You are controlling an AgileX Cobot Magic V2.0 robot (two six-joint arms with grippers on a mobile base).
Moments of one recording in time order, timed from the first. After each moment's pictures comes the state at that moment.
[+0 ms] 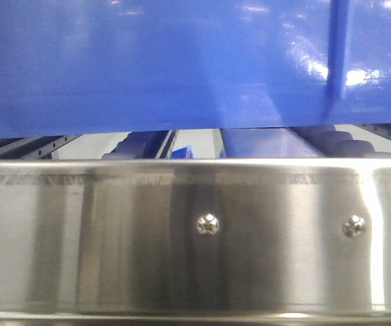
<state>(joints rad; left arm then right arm) -0.03 1.43 -1.61 0.00 1.23 0.00 0.29 1.46 -1.66 -0.03 1.23 0.11</state>
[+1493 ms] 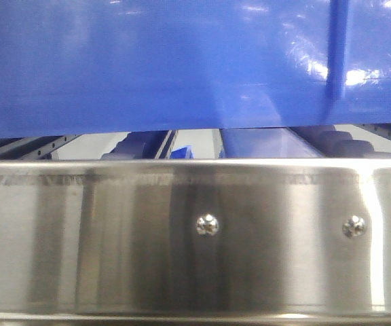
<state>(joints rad) -0.03 1.46 -1.61 -0.03 1.23 0.00 0.29 1.48 -1.66 -0.03 1.23 0.16</state>
